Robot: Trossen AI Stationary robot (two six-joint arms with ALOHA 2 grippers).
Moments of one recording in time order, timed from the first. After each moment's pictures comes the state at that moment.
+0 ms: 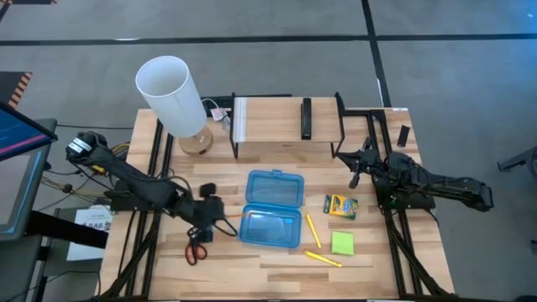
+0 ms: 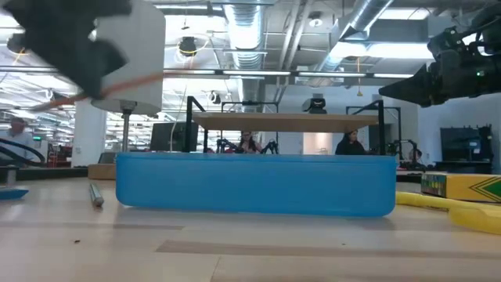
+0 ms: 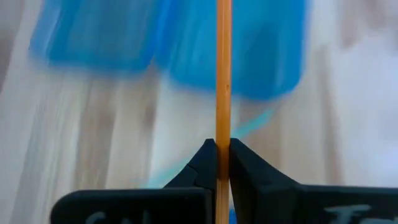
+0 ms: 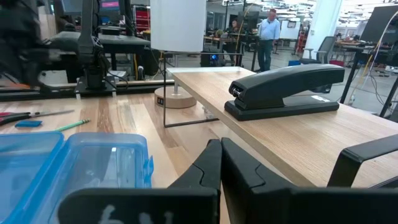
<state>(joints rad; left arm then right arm) -0.48 1.25 0.80 -0.53 -0.27 -0.43 -0.24 0.07 0.00 0.04 0.18 -0.05</state>
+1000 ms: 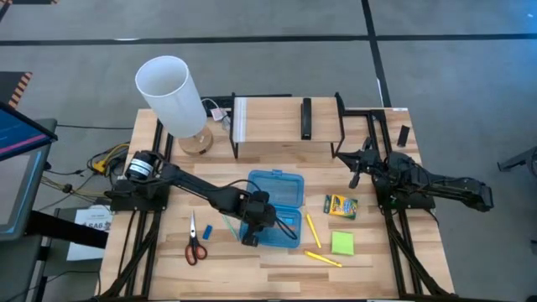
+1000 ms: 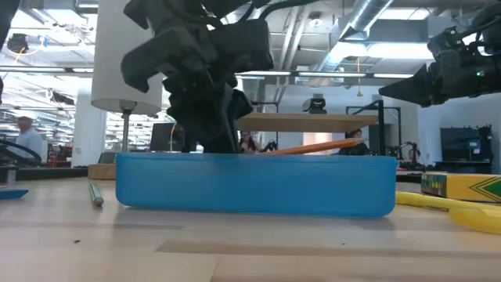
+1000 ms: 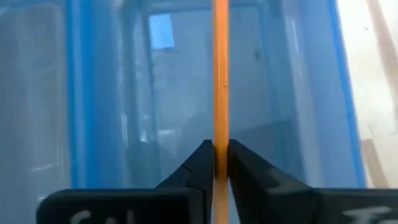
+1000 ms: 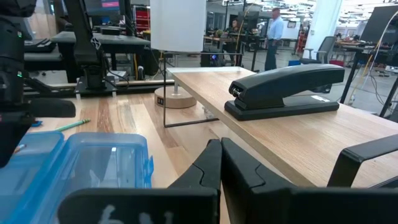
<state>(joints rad) -0.26 1.92 1.25 -0.41 -0.01 -0.04 -0.24 0.07 0.00 0.04 0.18 -0.05</state>
